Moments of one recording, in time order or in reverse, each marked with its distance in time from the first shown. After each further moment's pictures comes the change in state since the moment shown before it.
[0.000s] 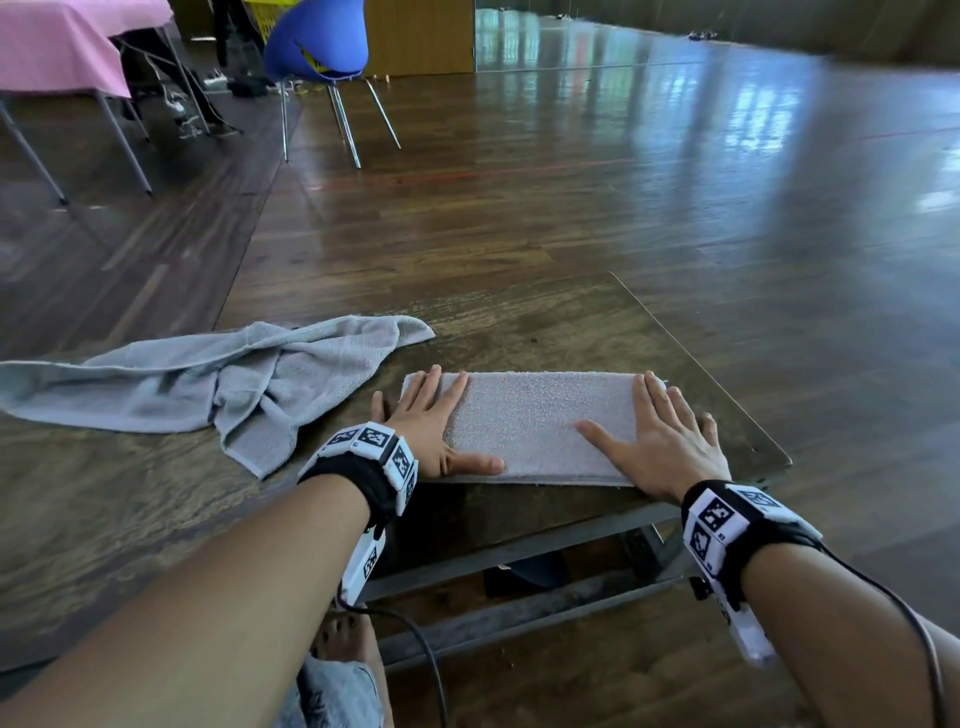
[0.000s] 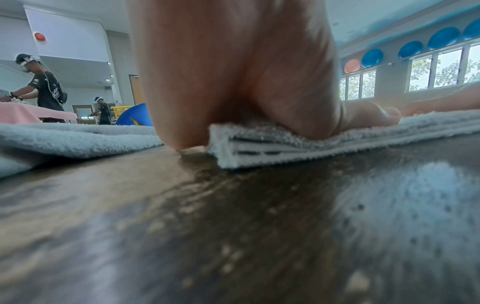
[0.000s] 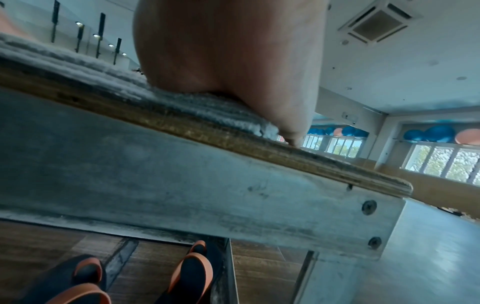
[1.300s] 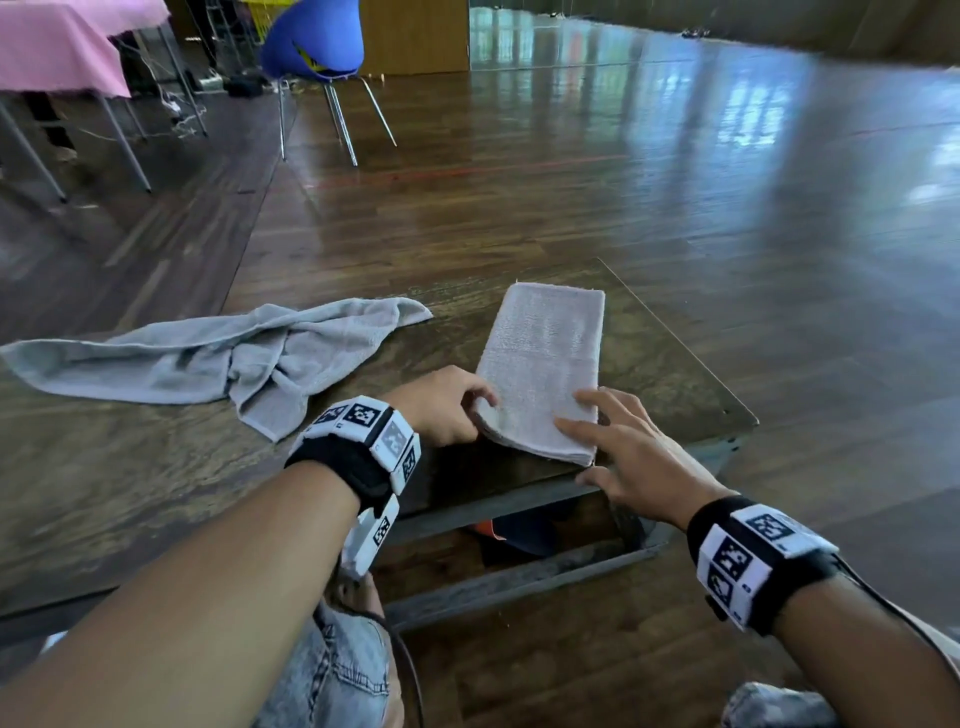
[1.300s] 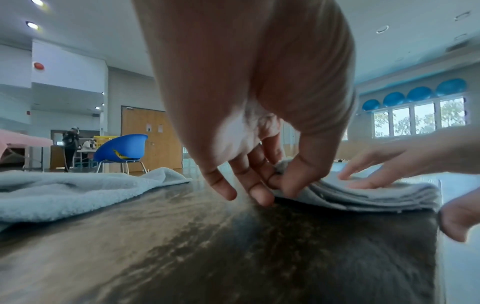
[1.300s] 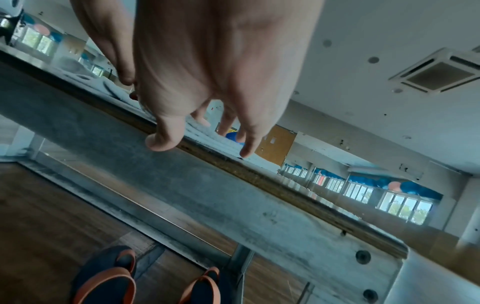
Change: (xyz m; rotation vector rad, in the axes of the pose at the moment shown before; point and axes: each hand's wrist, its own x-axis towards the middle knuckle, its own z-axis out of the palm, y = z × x) left_hand -0.062 0.046 -0.024 -0.240 0.065 0.228; right_hand -0.066 0.005 0.006 0.064 0.107 -0.570
